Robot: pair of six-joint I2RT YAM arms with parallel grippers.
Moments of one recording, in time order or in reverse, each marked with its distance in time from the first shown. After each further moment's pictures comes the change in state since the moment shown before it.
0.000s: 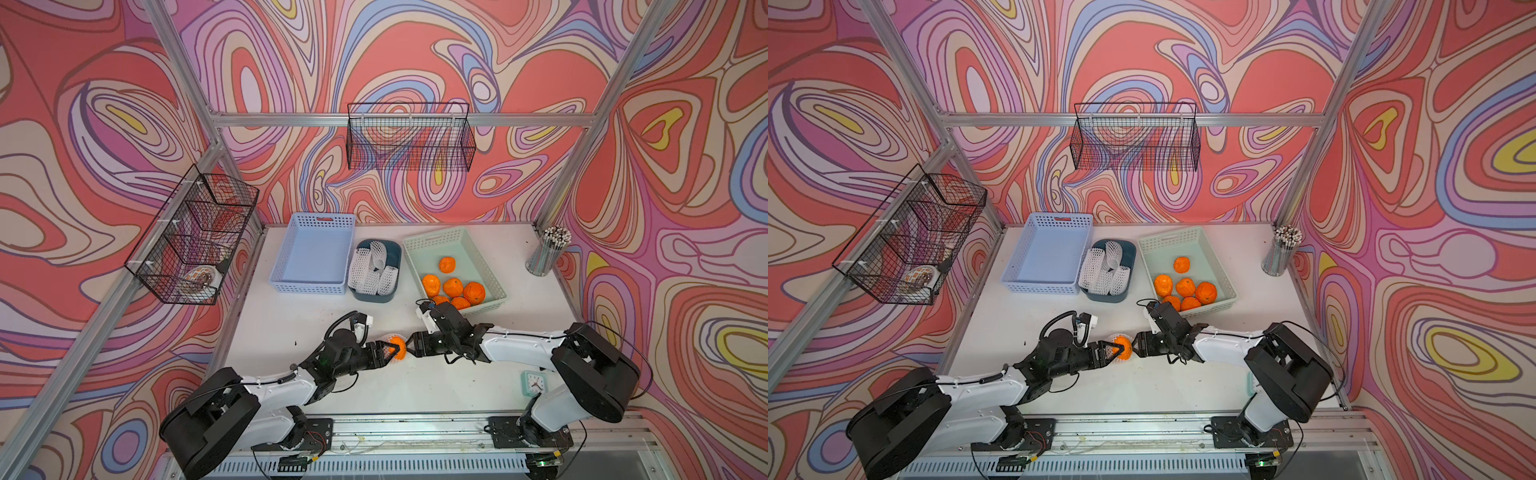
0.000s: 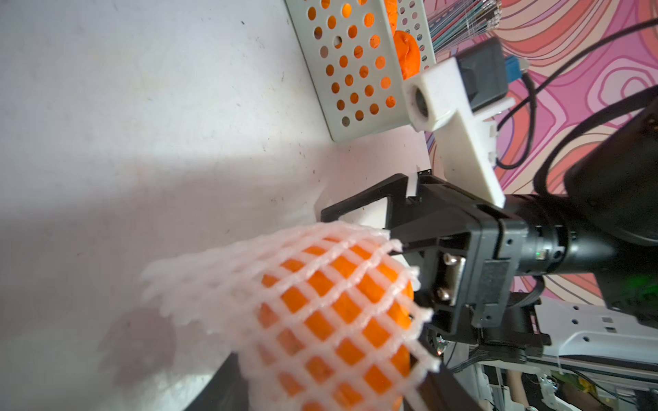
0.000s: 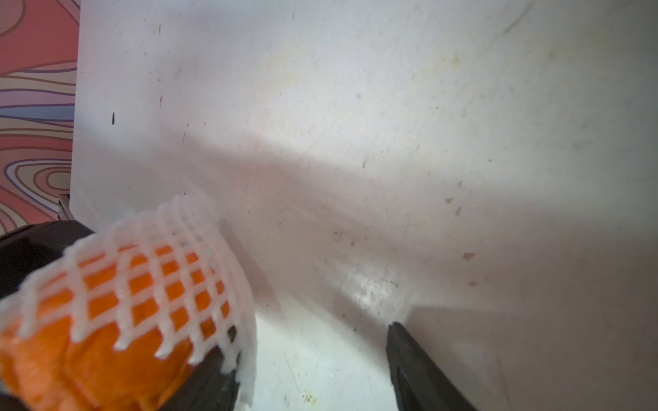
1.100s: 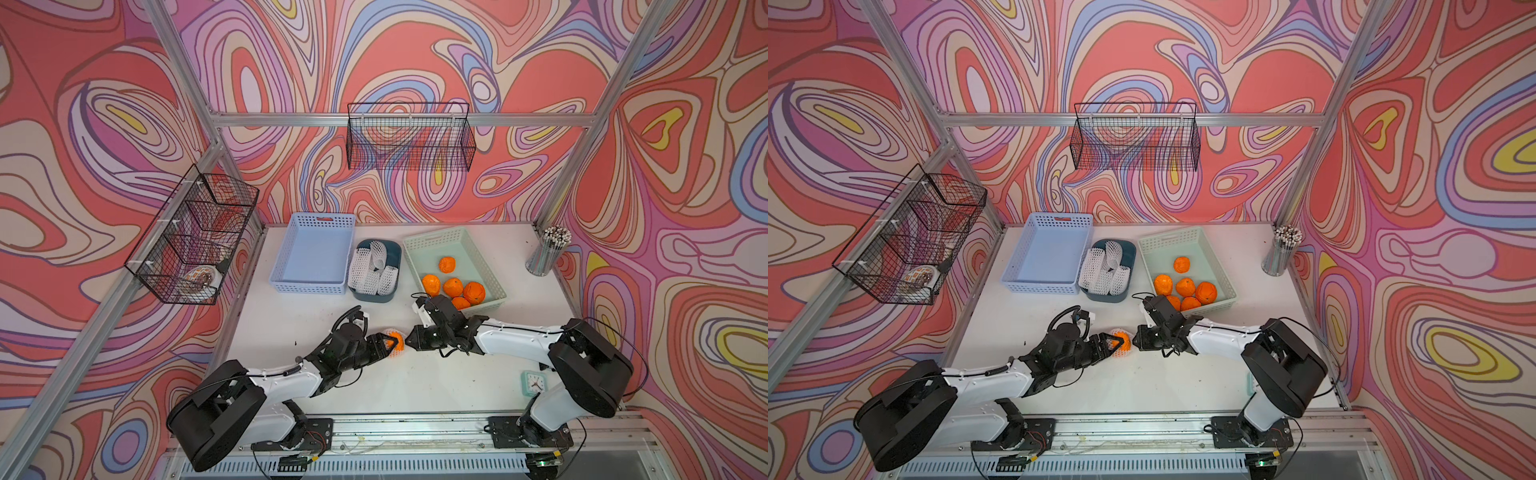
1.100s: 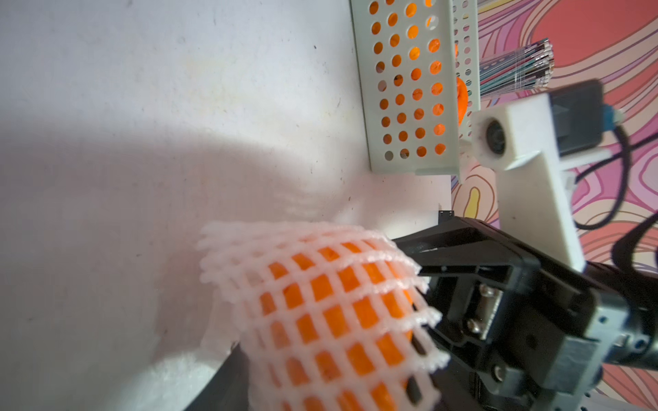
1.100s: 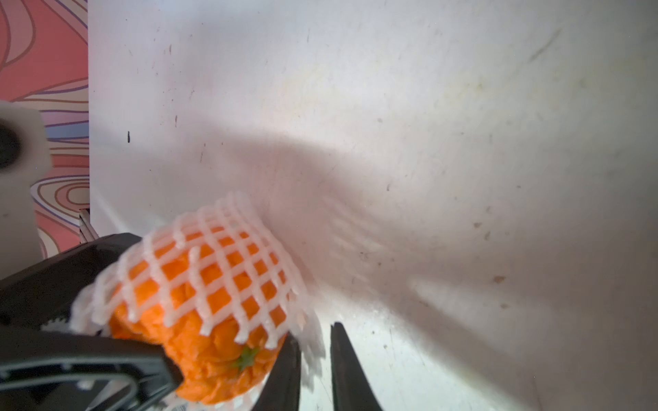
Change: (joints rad) left arm 0.000 0.068 0.071 -0.053 -0.084 -0.171; right arm 0.003 0.056 0.100 -0.074 -0.016 0.056
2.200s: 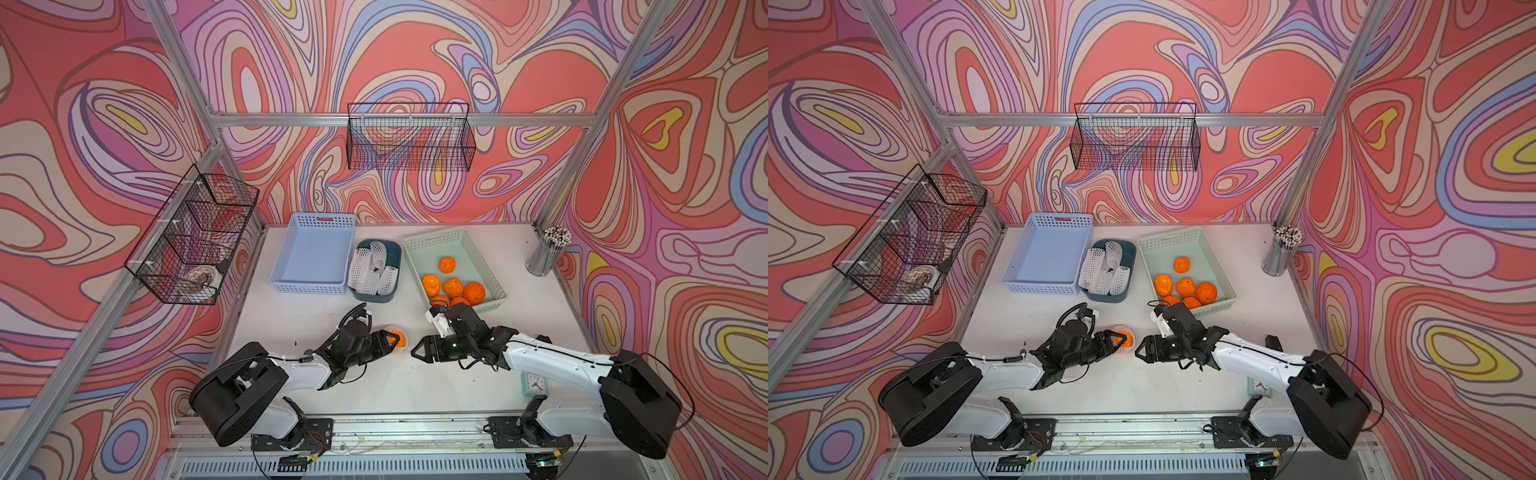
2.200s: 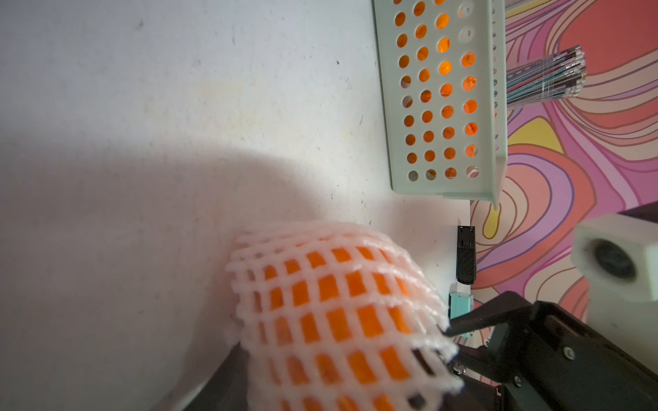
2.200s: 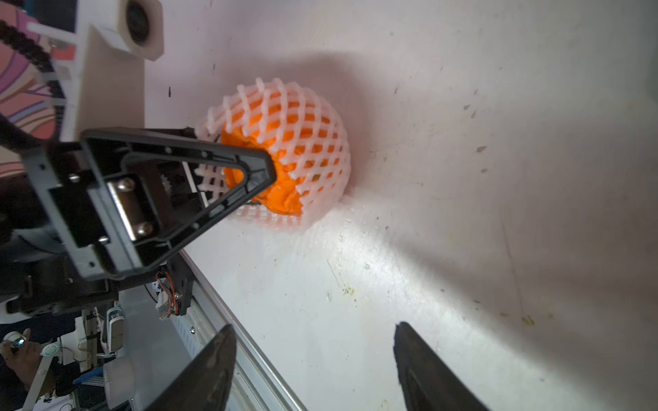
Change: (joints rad) left arm 0.001 0.159 0.047 0.066 -0.035 0.005; right arm -0.011 -0.242 -0.121 -0.105 -0.083 -0.017
